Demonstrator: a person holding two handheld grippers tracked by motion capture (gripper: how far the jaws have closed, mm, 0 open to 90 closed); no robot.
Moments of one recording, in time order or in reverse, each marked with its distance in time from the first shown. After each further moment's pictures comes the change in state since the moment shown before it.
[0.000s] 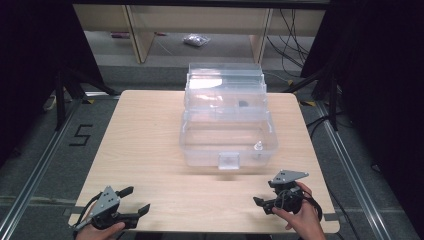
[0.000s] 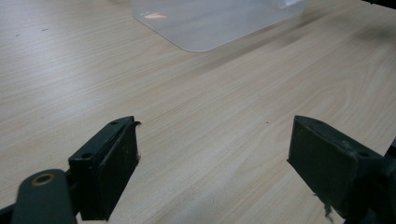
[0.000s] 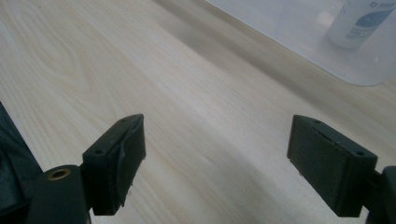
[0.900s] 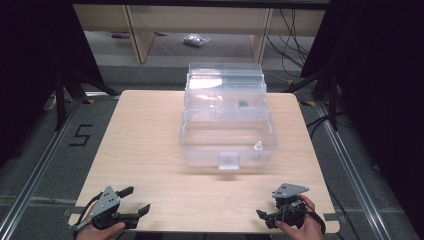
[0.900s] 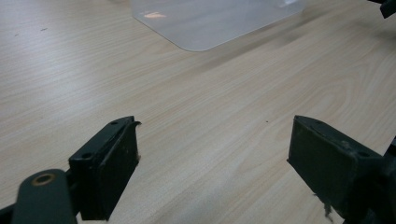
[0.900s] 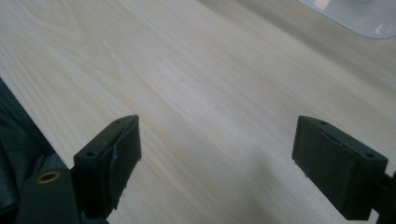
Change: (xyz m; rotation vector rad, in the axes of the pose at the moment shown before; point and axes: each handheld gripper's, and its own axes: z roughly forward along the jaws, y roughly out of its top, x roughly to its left) left arm 0.000 0.000 0.001 0.002 -0.005 0.005; right arm 0.012 -0.030 0.001 0.015 -0.056 -0.053
